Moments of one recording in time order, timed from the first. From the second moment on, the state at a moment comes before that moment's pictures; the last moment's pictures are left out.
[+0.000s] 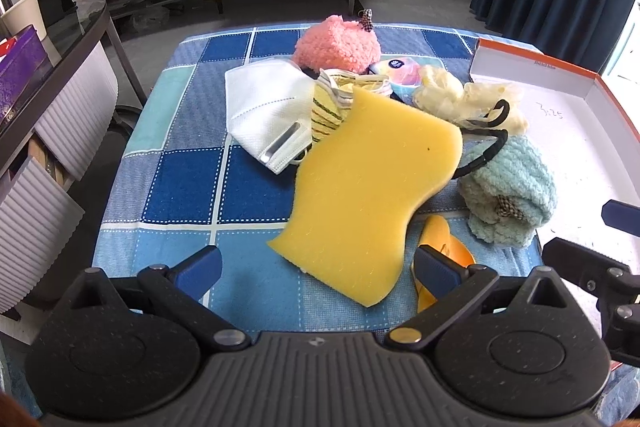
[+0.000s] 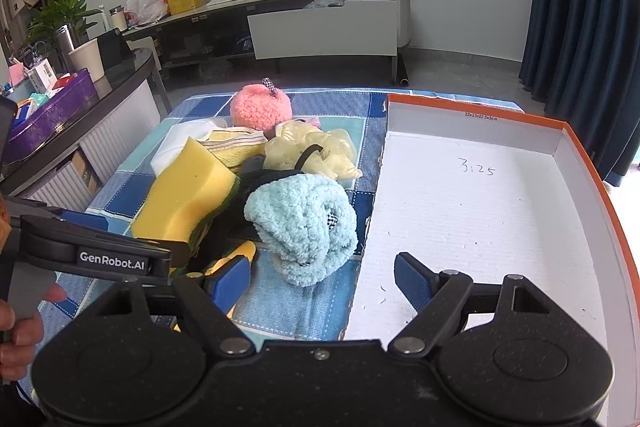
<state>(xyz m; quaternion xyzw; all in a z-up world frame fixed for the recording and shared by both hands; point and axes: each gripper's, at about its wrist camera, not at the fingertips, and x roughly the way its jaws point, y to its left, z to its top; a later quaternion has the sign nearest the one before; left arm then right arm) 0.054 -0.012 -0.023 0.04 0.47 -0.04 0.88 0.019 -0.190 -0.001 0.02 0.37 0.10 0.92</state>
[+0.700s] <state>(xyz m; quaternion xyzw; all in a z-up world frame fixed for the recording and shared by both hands) 0.085 -0.012 -0.042 0.01 0.47 -0.07 0.88 0.068 -0.182 -0.015 0.03 0.41 0.12 0.90</state>
